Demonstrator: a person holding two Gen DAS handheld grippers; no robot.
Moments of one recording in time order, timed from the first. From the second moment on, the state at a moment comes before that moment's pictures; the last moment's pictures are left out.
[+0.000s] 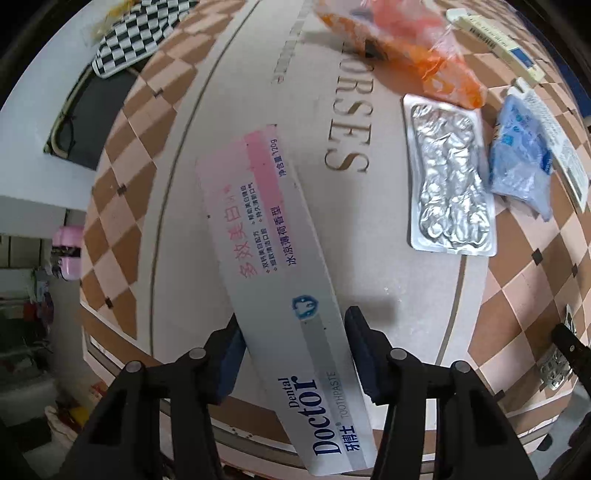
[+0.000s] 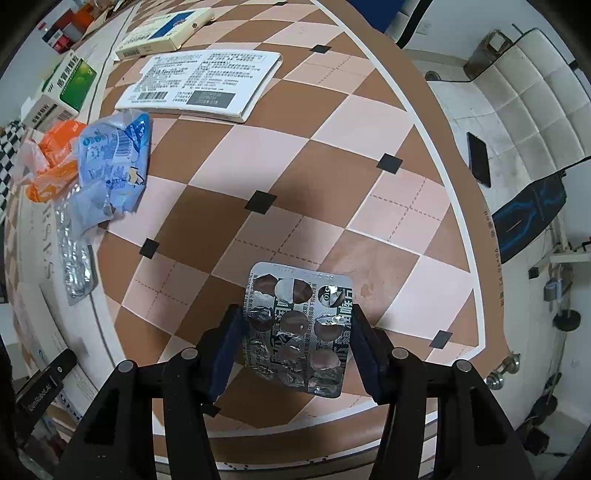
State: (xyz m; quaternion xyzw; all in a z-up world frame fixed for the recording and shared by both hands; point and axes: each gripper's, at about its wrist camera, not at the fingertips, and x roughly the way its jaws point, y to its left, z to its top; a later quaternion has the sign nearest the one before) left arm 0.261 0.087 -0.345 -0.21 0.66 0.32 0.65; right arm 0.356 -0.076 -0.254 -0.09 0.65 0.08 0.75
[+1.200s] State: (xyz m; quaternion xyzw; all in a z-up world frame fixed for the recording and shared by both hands) left arm 0.007 -0.003 -0.227 -0.11 0.58 0.13 0.80; right arm 0.039 -0.143 -0.155 -0.02 0.57 0.17 0.80
